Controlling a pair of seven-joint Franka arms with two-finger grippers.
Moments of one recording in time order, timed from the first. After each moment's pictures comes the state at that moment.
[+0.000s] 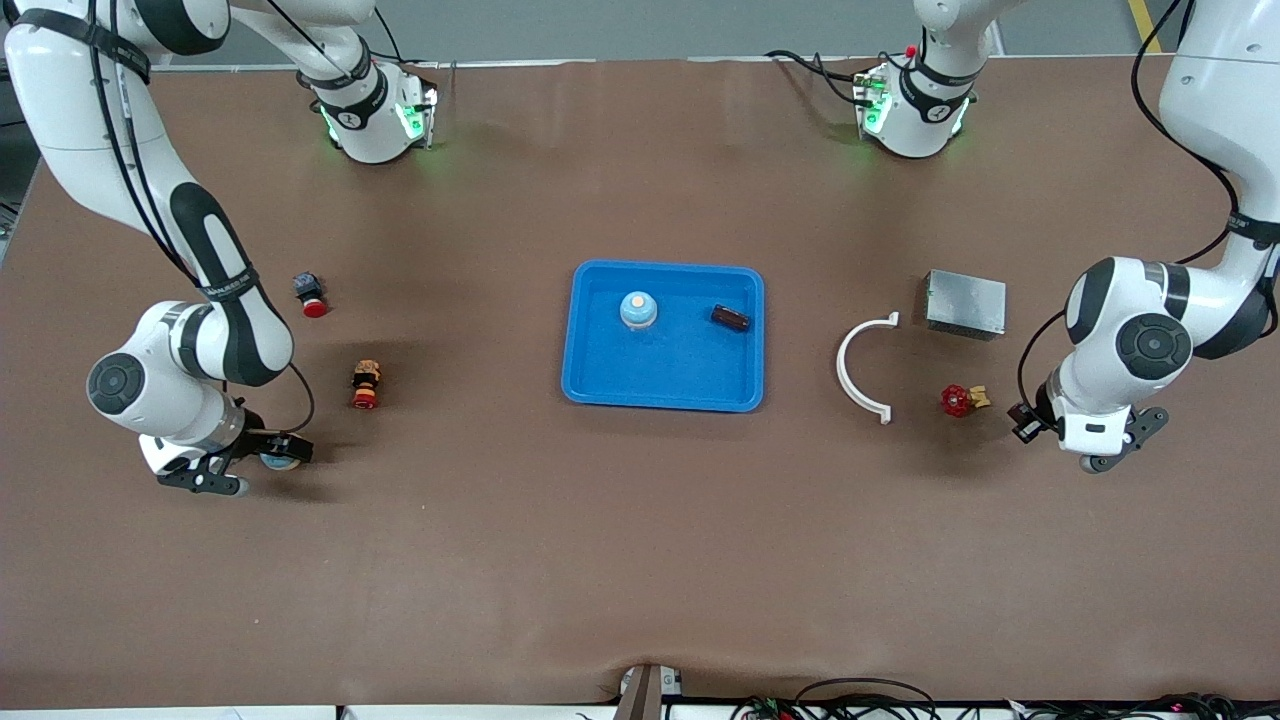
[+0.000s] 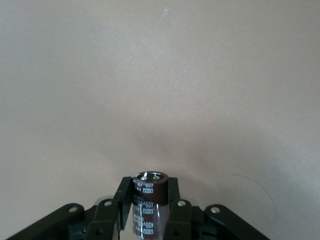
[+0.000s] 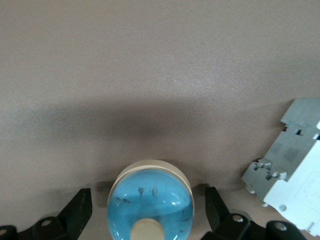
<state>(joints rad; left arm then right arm) 0.46 0.50 -0.42 -1.95 0.57 2.35 -0.95 -0.11 0.65 -0.01 -1.86 0.03 2.54 0.01</state>
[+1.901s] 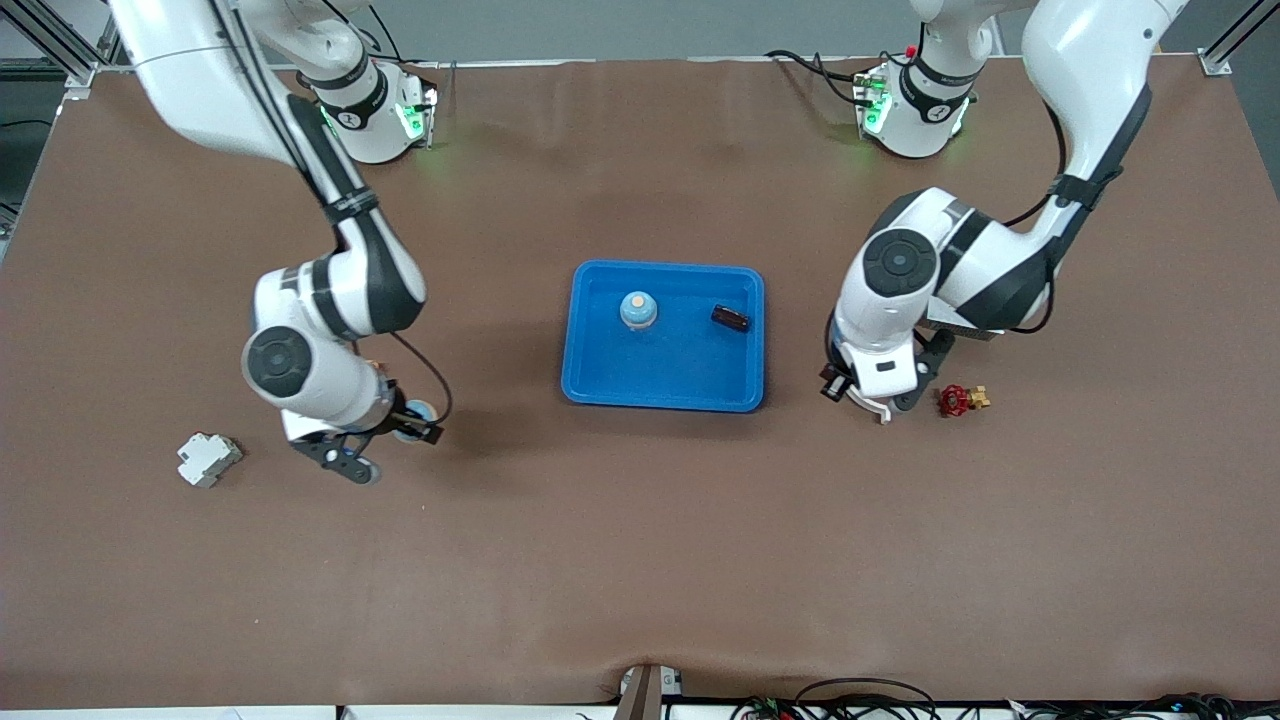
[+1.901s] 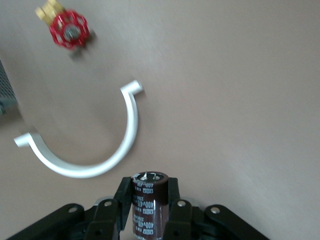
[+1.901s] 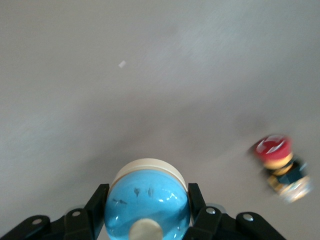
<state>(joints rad) 0.20 0.46 -0.73 -1.91 0.50 2.18 -1.74 0.30 0.51 0.01 -1.75 0.04 2.22 0.78</state>
